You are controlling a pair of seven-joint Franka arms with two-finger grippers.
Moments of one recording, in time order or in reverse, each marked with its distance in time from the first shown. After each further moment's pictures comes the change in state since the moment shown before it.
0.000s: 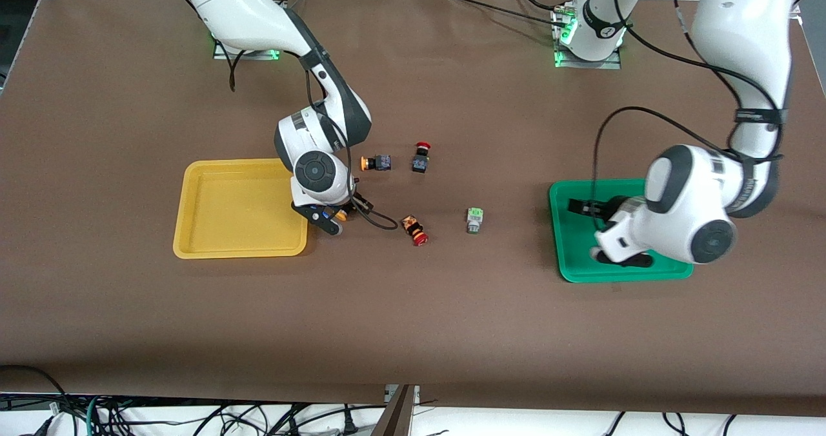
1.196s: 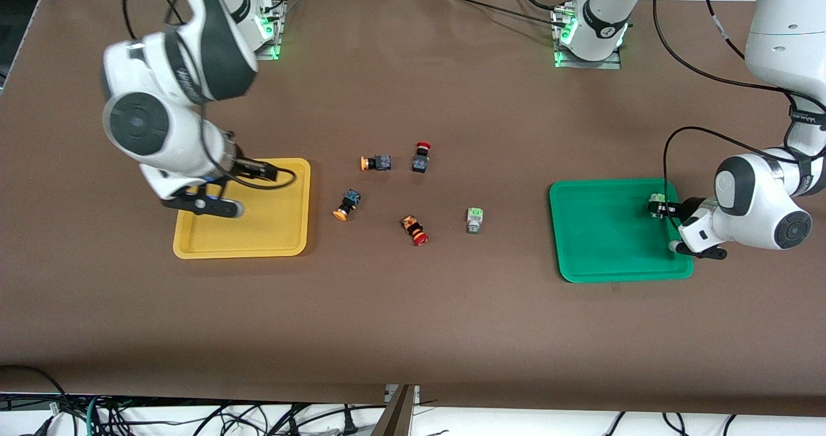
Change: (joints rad) left arm 0.281 0.038 0.128 -0.257 0.127 0.304 0.364; right arm -0.190 -0.309 -0.001 0.120 -0.103 -0.481 -0.447
